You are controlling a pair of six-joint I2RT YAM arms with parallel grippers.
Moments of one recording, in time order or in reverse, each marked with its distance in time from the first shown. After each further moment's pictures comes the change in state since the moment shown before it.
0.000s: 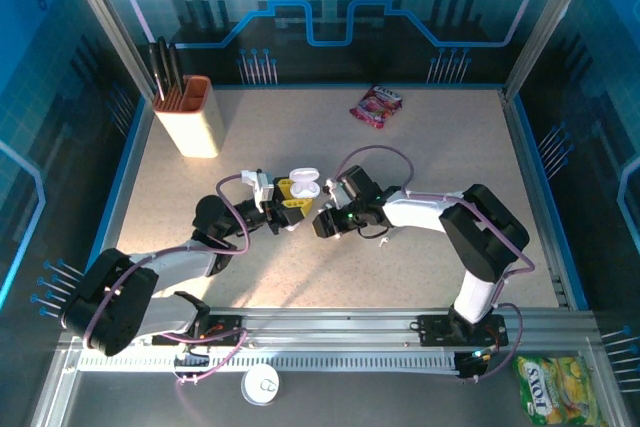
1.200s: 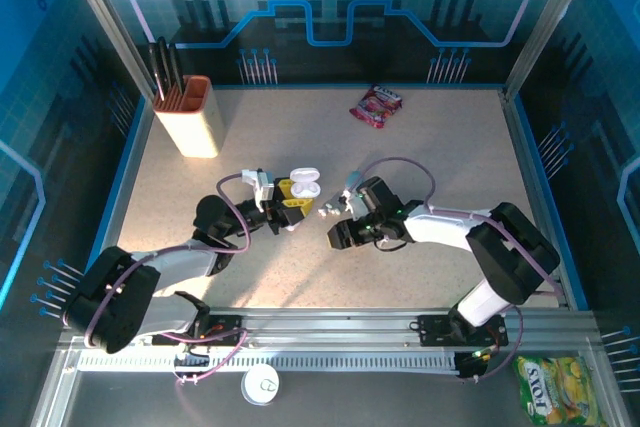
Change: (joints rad) left arm 0.000 0.018 0.000 0.017 0.004 -0.026; right arm -0.037 -0.186 -0.201 0.034 -0.089 0.042
